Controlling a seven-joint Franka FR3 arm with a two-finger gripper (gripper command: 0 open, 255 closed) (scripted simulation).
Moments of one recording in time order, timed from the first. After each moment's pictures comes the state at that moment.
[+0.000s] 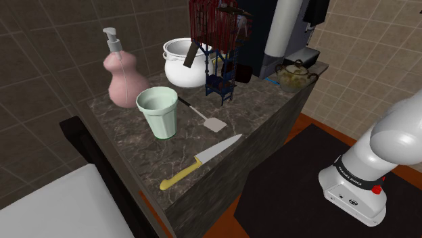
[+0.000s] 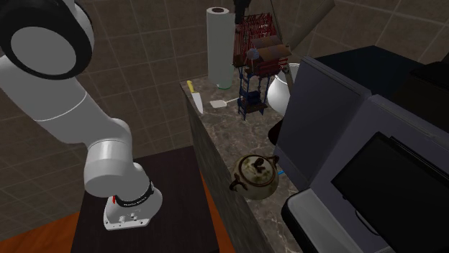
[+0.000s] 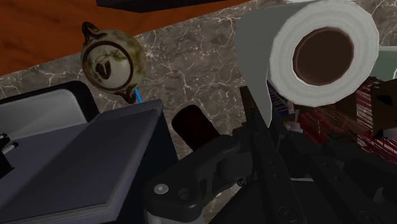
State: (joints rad) arm 0.03 -0.14 0.12 -1.25 0.09 1.09 0.35
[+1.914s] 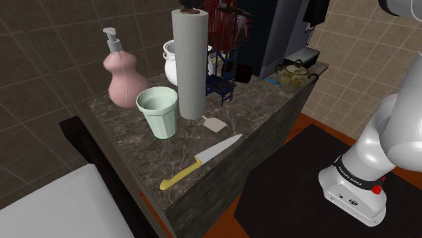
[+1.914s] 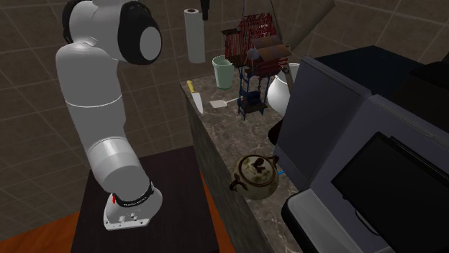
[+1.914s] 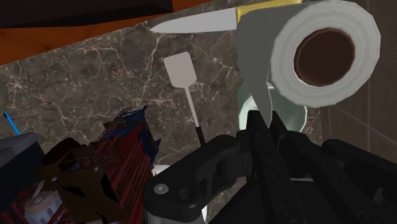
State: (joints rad) arm 0.39 0.21 0.49 -1.04 -0.04 1.25 1.00
